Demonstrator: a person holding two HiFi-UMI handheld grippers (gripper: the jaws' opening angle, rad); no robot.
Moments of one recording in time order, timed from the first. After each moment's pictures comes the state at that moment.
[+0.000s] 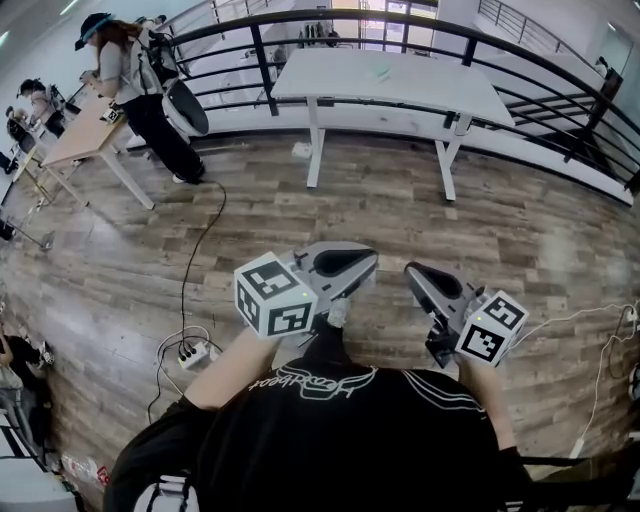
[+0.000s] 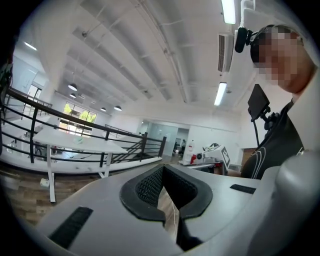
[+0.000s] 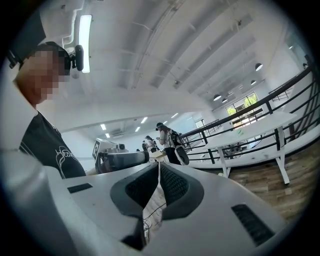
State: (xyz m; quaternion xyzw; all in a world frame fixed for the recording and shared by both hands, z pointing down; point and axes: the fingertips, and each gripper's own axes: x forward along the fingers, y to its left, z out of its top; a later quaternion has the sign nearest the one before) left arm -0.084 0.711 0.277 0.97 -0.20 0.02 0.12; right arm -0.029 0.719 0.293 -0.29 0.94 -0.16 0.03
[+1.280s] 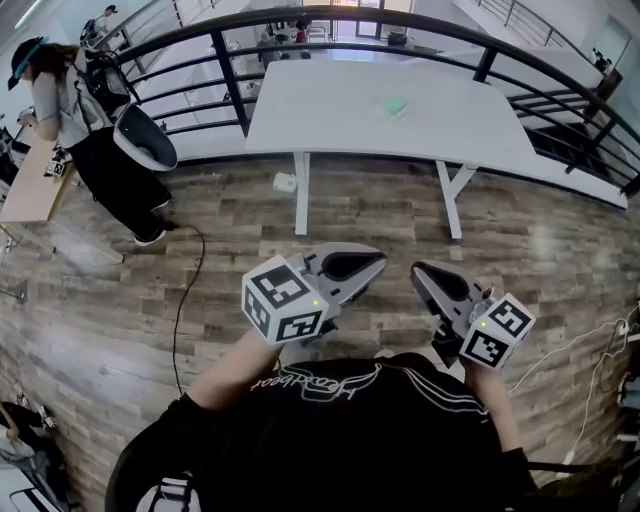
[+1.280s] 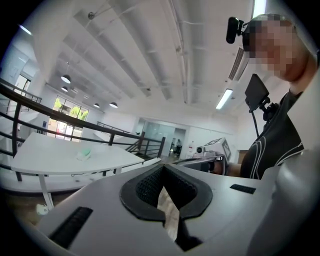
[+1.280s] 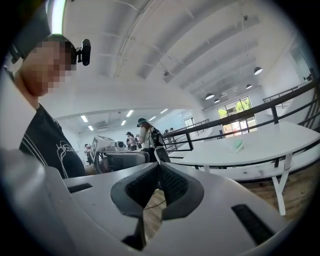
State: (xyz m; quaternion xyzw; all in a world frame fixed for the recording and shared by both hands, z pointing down) left arm -0.174 0.209 0.285 0.98 -0.14 0.02 0.13; right arm -0.127 0.218 0.289 -0.35 0.92 -0.15 -0.02
